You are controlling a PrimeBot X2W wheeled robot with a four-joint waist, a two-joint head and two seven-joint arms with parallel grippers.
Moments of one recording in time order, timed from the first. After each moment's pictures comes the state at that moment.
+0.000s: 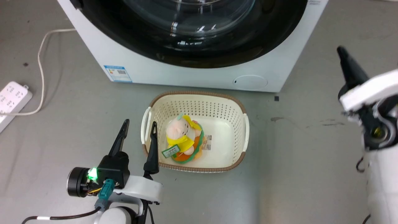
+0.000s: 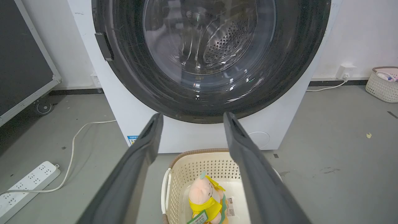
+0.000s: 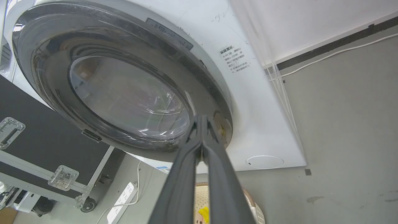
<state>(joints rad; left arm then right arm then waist) -0.12 0.05 -0.15 -0.03 -0.03 0.07 -0.13 -0.63 -0.14 -0.10 0.36 0.69 0.13 0.19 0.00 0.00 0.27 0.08</state>
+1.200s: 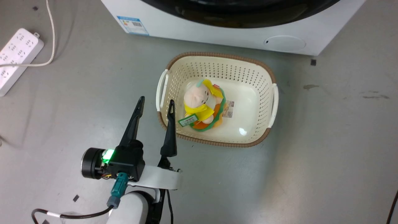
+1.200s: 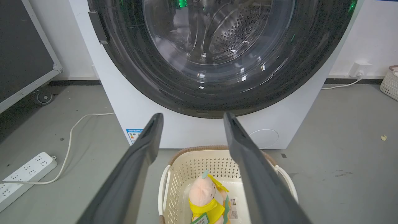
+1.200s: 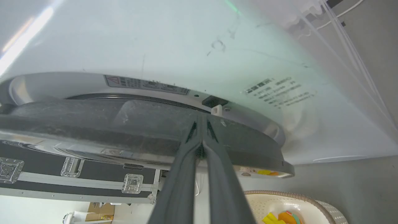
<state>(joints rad) -0.22 0.05 -0.26 -0.05 -0.07 0.14 -0.21 -1.33 -0.27 -0.17 0.94 0.98 0.13 0.45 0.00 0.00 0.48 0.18</state>
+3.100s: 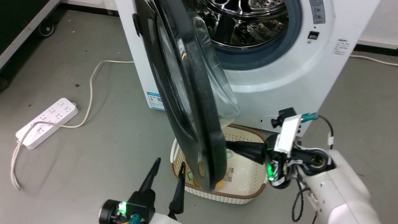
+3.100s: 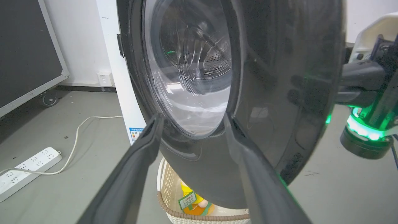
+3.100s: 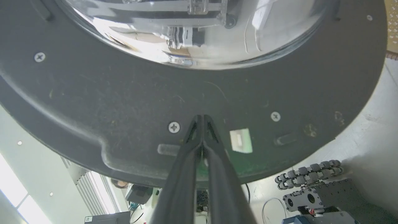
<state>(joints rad) -0.01 0.05 -0.30 0.09 -0.11 0.07 -0.26 -0.66 -0.05 0.23 0.76 1.57 0.13 0.92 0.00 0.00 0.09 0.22</state>
